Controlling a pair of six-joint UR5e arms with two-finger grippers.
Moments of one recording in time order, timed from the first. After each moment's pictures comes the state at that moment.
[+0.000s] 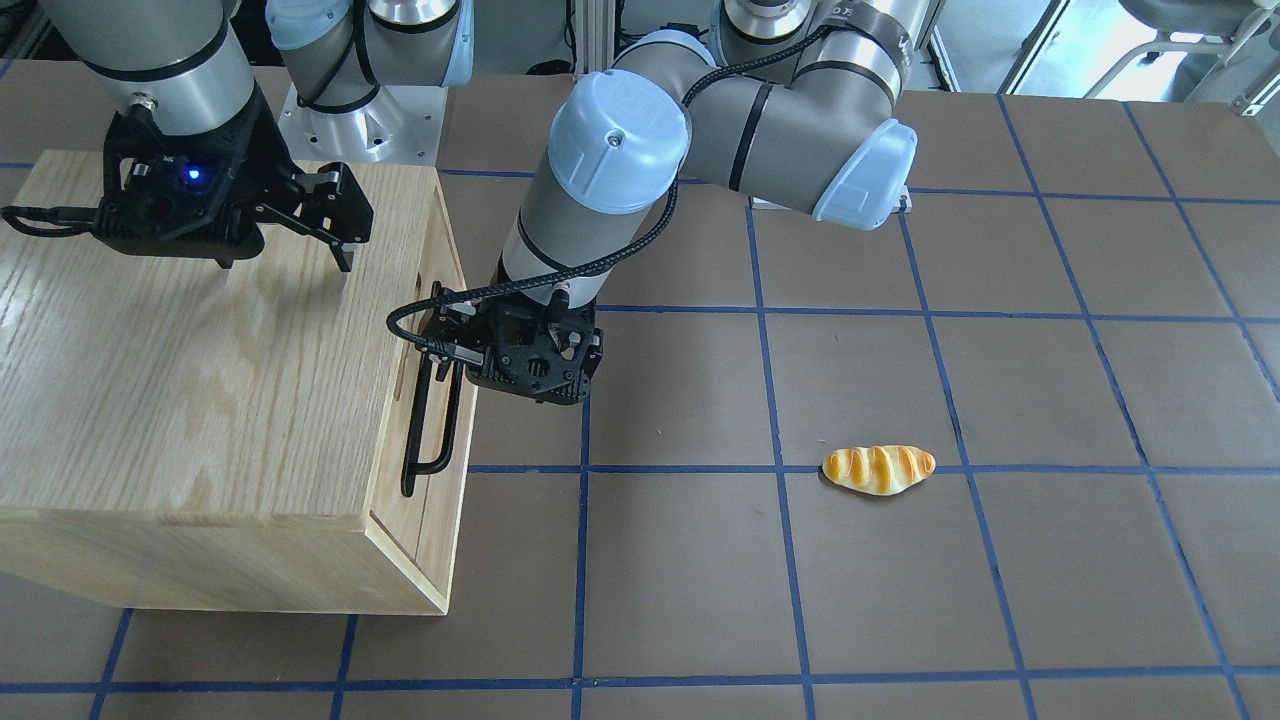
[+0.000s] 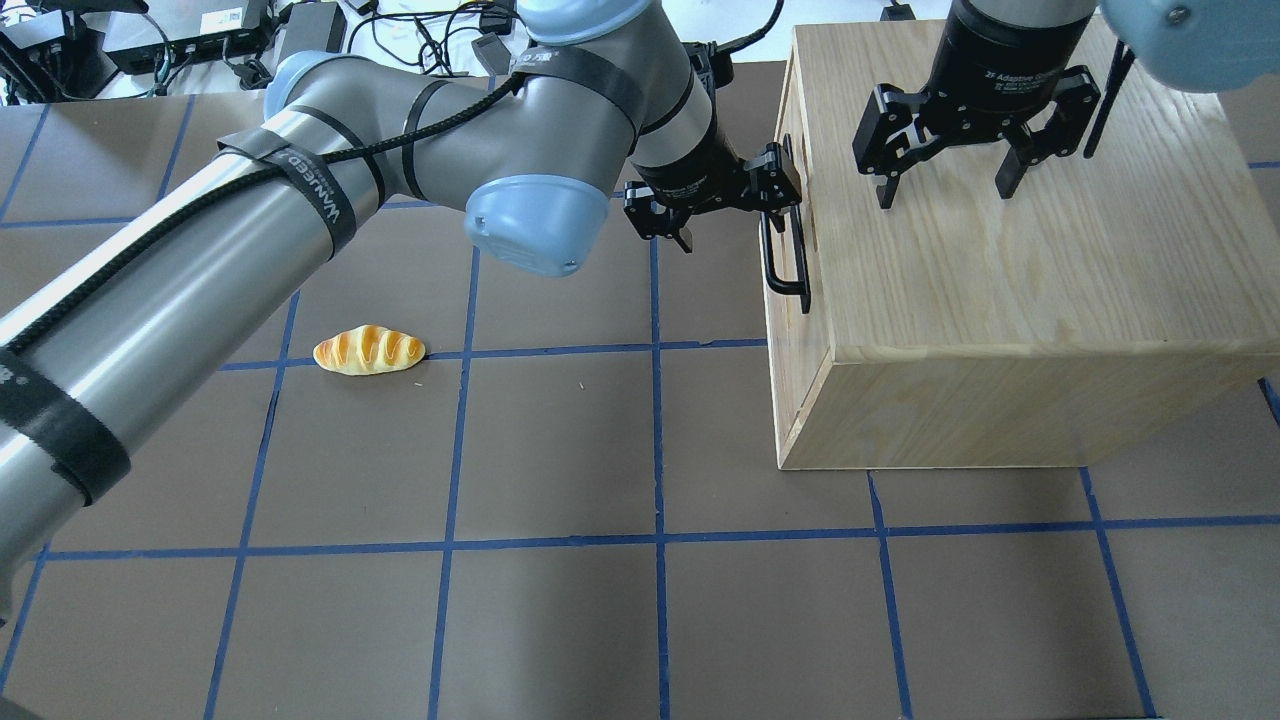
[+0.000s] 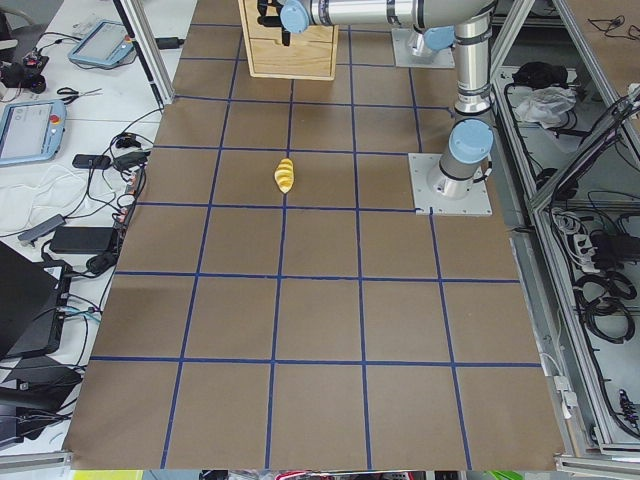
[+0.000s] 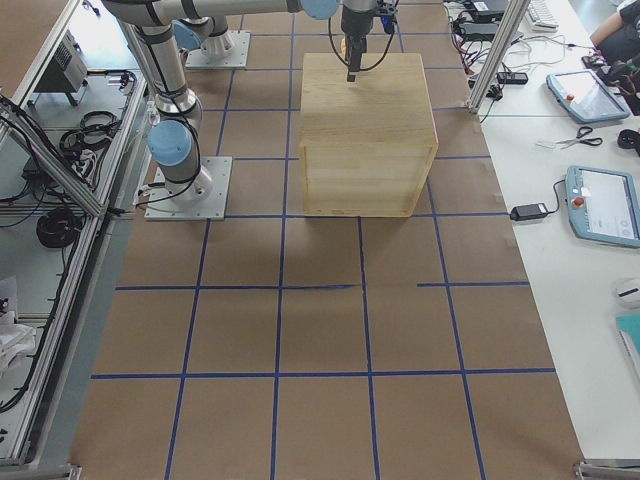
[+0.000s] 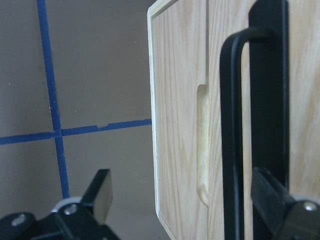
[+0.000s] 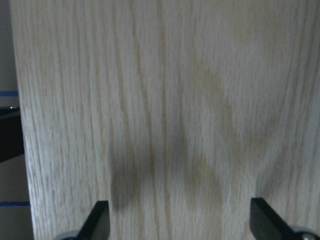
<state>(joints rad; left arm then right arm) -1.96 -1.97 -1.45 -1.09 1.25 -0.39 1.60 -1.49 1.43 -1.47 -1.61 0.02</state>
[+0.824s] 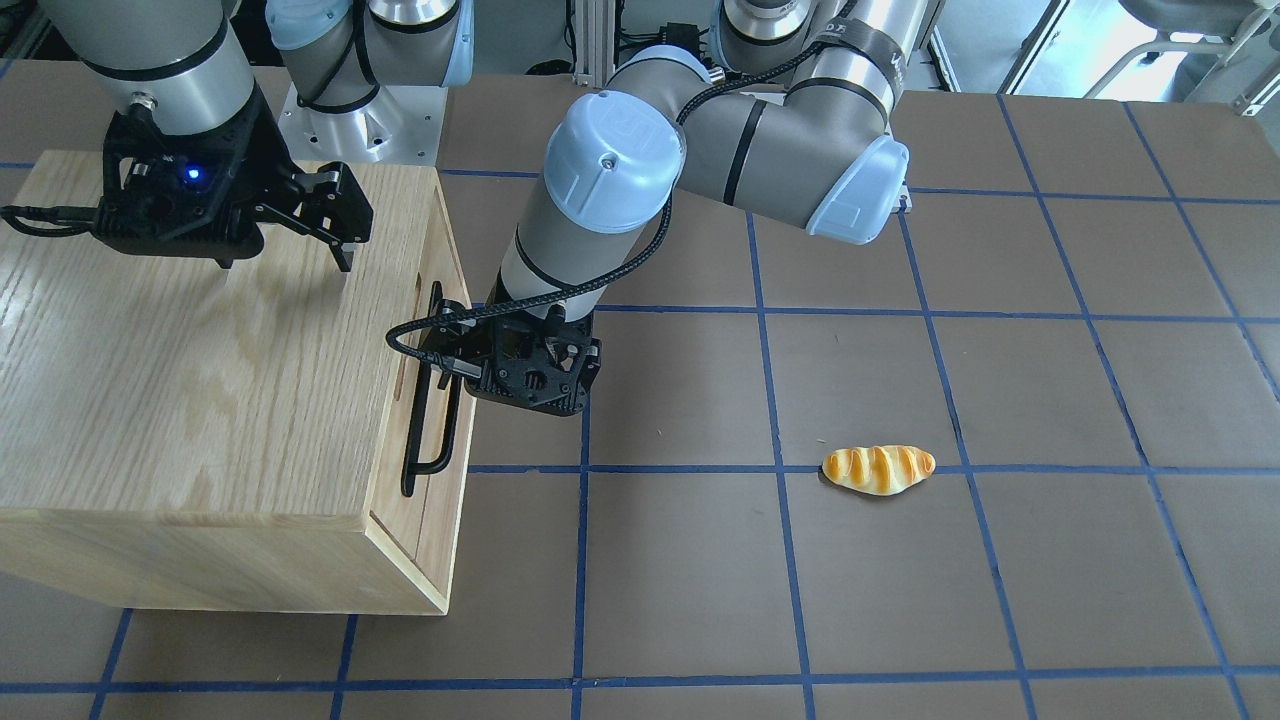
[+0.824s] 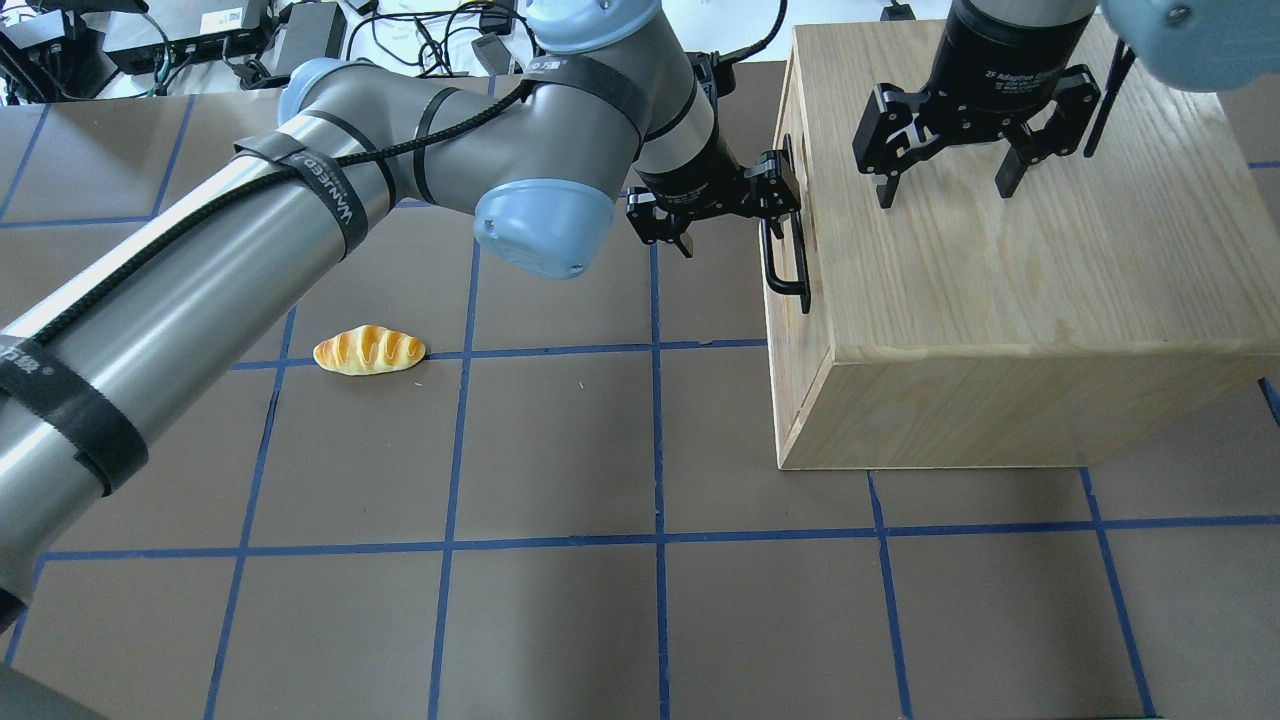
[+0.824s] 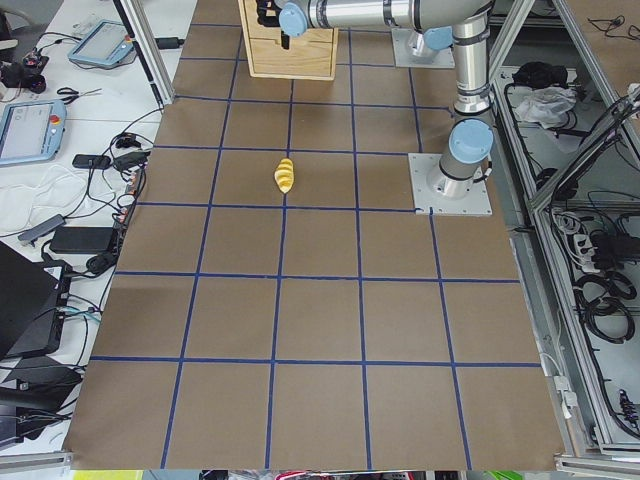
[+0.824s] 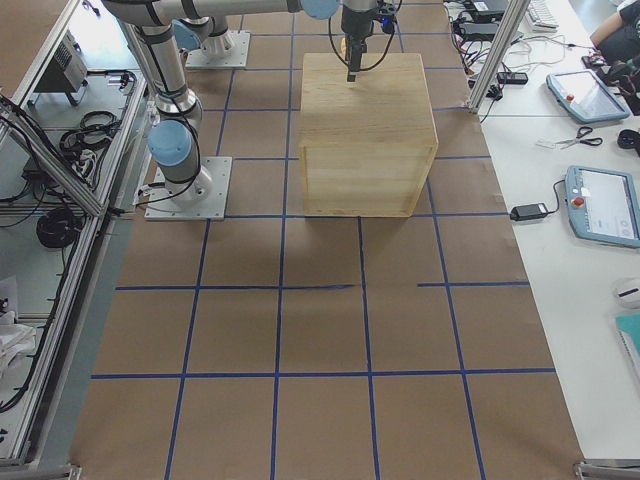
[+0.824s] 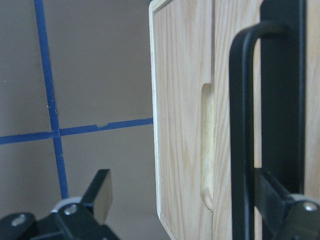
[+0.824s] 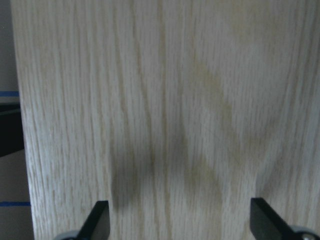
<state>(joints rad) -1.96 -1.98 -1.45 -1.08 1.26 -0.37 1.60 -1.49 1.43 -1.47 -1.61 0.02</state>
